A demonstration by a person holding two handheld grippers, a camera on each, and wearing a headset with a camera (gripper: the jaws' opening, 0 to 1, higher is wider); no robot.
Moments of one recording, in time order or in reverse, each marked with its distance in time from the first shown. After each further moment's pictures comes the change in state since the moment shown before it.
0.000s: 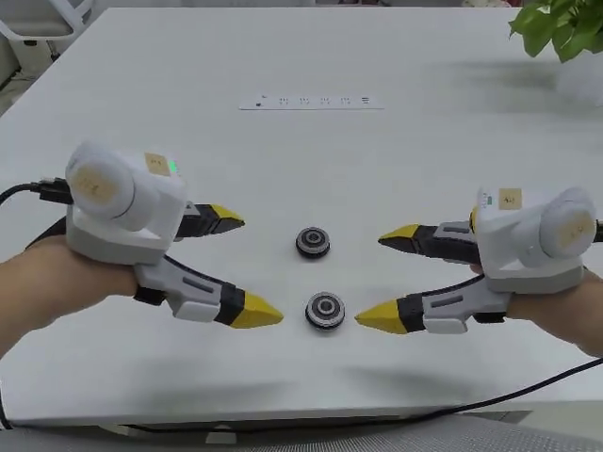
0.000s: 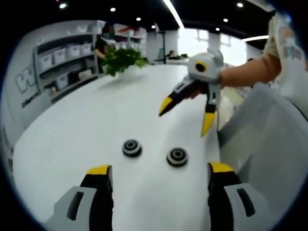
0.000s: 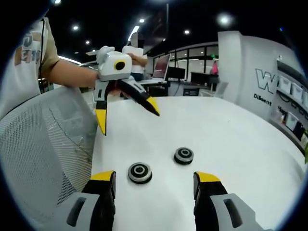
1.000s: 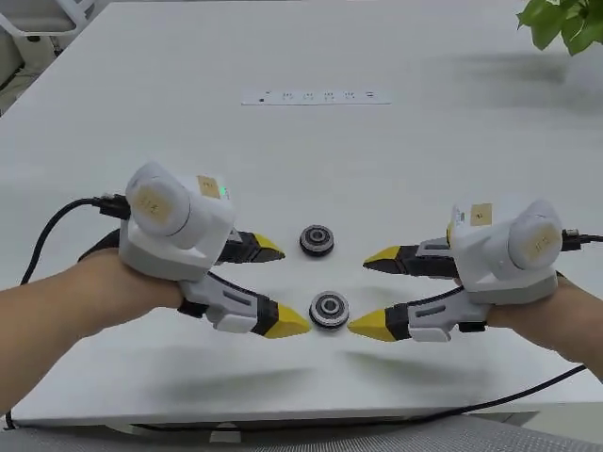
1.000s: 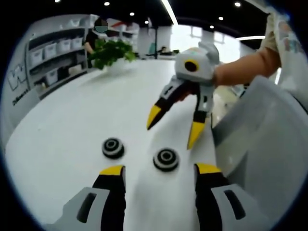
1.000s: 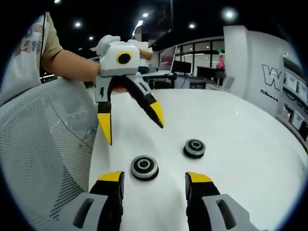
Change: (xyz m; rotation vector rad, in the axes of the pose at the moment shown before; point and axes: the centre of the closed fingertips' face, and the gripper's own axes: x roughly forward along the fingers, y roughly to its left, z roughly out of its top) left arm 0.032 -0.022 -0.008 -0.007 0.040 -0.093; right arm 0.023 0.009 -0.019 -0.004 0.052 0.059
